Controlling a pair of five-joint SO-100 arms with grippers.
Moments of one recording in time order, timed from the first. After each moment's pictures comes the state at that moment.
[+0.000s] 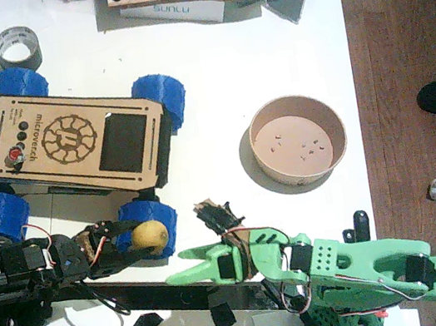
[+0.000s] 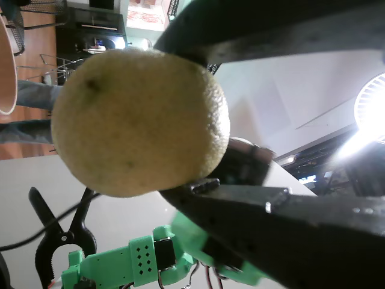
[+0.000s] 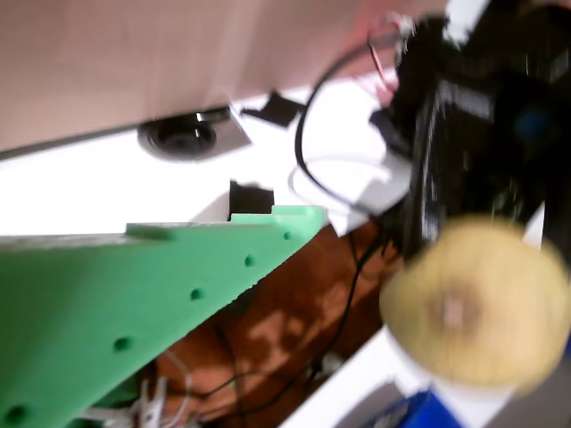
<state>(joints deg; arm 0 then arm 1) 65.8 157.0 177.7 -1.1 -95.2 -65.6 146.4 160.3 7.6 -39.4</state>
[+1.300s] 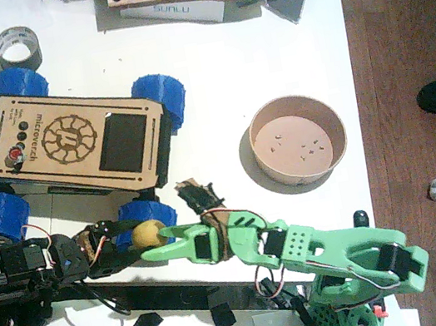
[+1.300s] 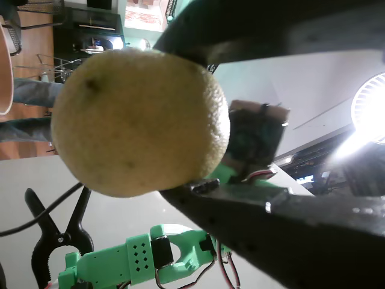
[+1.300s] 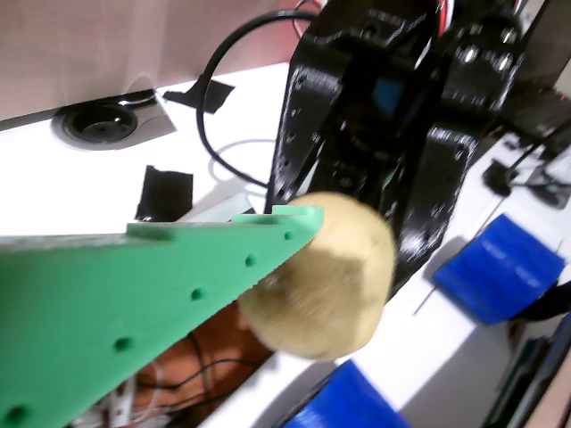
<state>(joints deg) 65.8 157.0 177.7 -1.7 -95.2 -60.6 129.6 147.4 4.4 -41.0</state>
